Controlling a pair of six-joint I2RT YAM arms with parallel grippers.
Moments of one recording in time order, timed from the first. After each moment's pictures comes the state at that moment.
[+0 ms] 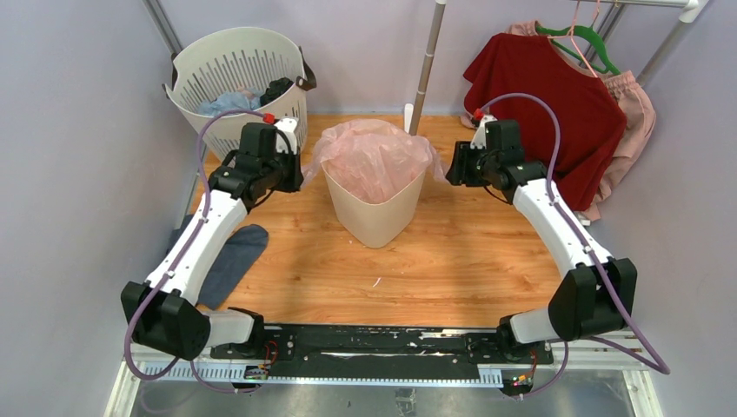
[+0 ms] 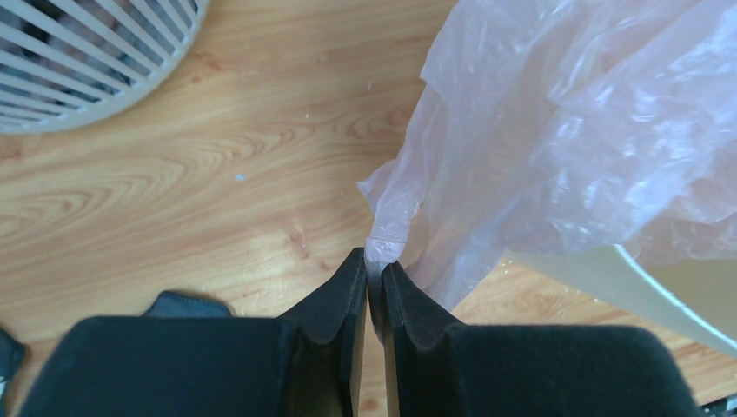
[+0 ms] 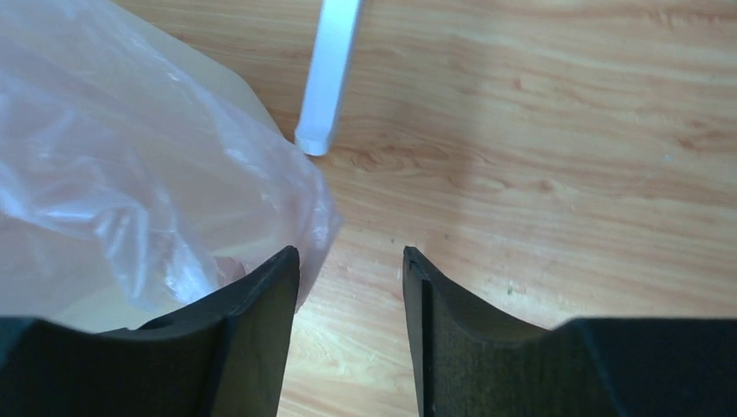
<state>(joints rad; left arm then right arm) -0.27 1.28 1.23 -0.63 0.08 -0.09 0.23 1.39 1.22 -0.51 -0.18 0.18</state>
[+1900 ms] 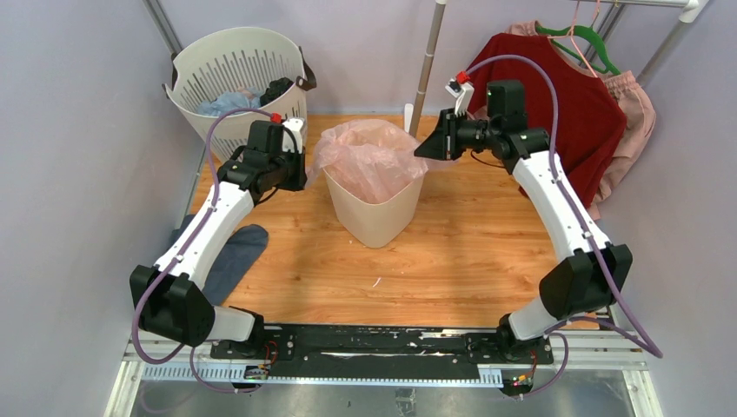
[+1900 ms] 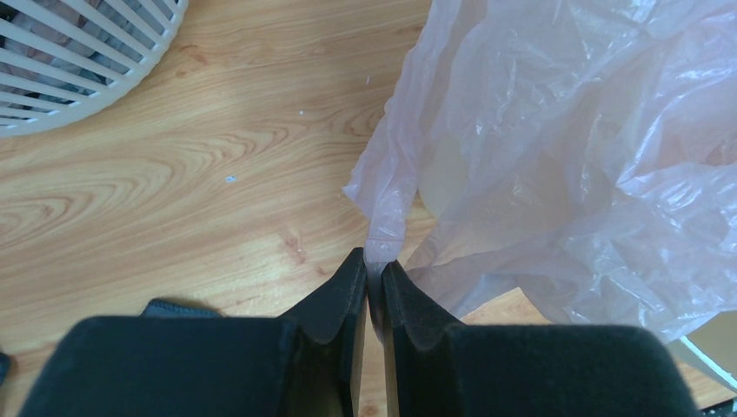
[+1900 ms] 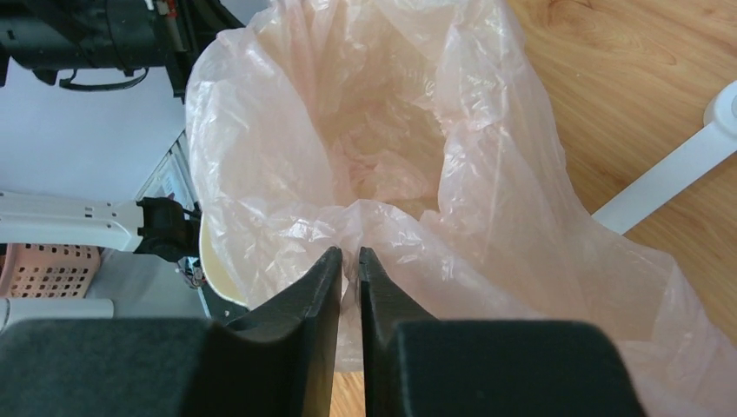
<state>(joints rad) -0.27 1.35 1.24 -0.62 0.10 -0.09 0.25 1.54 1.58 -0.57 -0.86 0.15</state>
